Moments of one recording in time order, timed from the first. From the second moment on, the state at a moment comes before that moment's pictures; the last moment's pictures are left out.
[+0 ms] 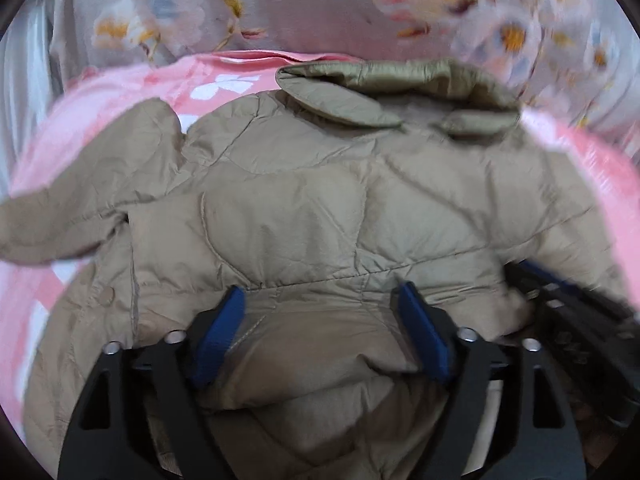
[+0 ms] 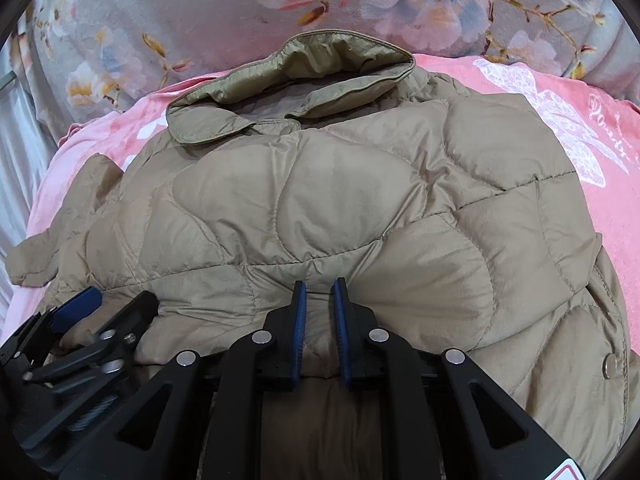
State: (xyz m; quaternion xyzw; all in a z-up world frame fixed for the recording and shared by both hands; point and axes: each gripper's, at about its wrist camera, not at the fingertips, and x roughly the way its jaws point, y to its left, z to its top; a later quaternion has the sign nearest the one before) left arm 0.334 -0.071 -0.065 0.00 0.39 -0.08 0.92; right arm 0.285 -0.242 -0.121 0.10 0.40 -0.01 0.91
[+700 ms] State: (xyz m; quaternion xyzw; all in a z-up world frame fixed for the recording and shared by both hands) left arm 0.363 0.390 -0.071 -0.45 0.36 0.14 0.81; right arm 0.284 -0.241 -0.120 0.10 0.40 -0.02 0.91
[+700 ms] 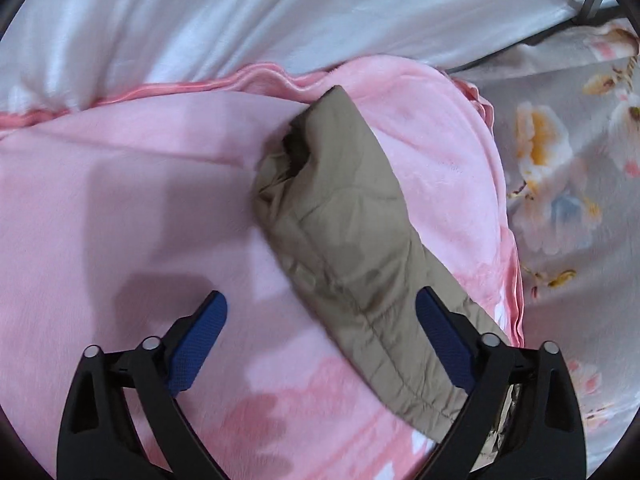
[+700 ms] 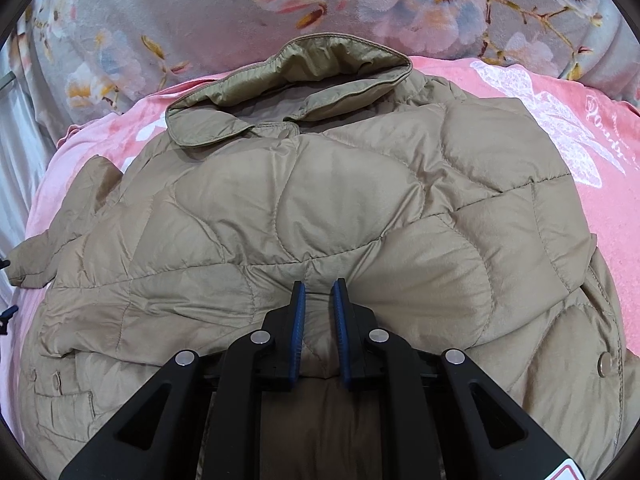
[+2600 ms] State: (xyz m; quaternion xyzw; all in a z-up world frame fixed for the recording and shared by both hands) left arm 0.403 0.094 -0.056 -0.38 0.47 -0.15 0.79; right arm 0.195 -0.297 -0.078 0.18 0.37 0.05 0.91
